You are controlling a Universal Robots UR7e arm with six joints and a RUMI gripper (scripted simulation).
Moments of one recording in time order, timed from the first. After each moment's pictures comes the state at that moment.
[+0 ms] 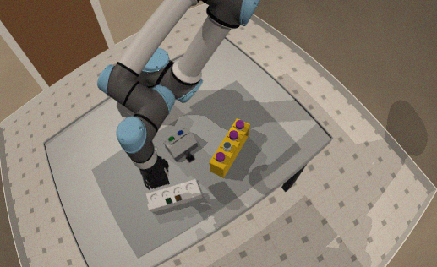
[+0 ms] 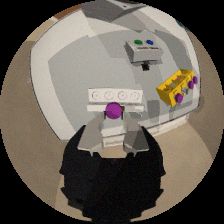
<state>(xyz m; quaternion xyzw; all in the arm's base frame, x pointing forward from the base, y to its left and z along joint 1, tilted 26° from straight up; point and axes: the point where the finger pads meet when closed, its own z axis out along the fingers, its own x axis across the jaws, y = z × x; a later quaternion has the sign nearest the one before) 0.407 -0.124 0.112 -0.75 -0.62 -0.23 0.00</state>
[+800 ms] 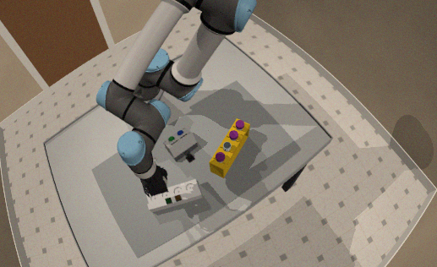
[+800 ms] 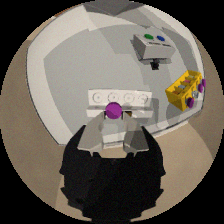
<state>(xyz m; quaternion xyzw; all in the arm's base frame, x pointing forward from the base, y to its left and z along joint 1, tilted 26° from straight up) 0.425 -0.127 0.064 -0.75 -0.62 -0.23 0.00</state>
